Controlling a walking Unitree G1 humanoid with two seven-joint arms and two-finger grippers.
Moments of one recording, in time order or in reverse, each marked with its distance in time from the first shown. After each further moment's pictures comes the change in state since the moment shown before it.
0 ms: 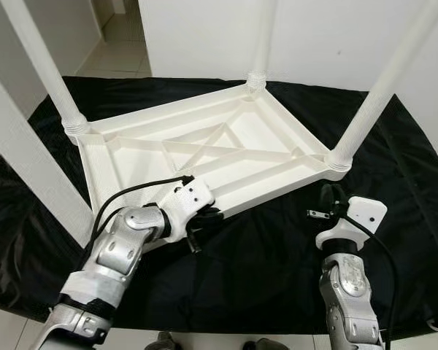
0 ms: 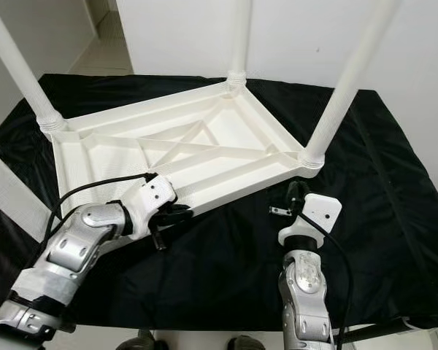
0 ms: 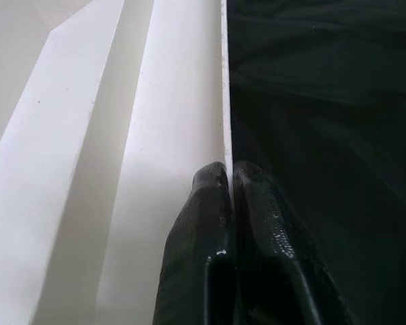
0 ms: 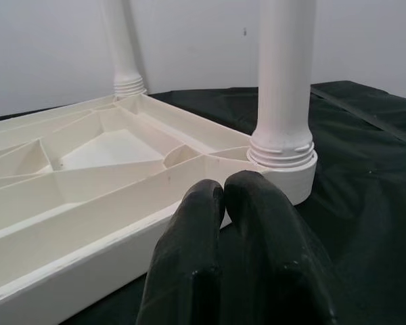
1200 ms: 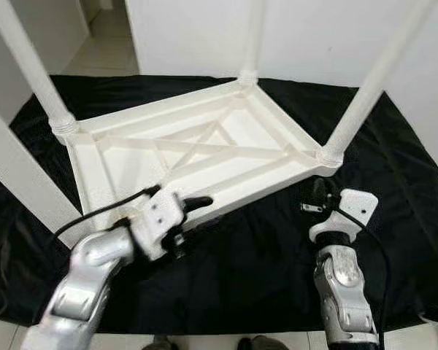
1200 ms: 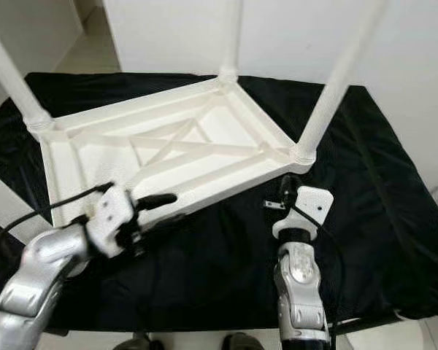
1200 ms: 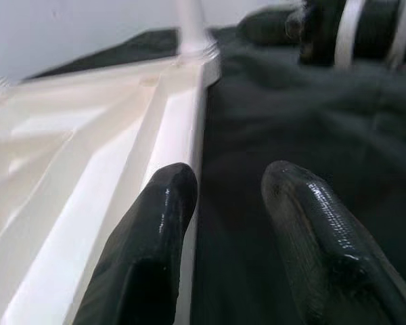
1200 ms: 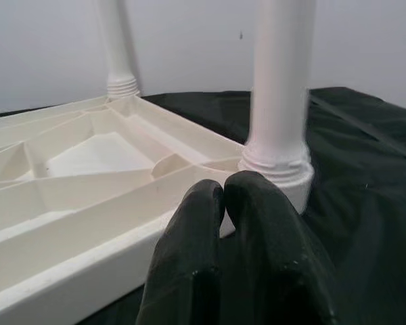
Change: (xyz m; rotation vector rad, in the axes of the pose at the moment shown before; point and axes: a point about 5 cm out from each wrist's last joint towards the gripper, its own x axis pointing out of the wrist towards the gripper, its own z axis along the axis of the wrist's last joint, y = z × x) left arm -0.082 -0.029 0.003 0.122 -0.322 0.099; right arm 0.015 0.008 -0.001 0.006 -0.006 0.031
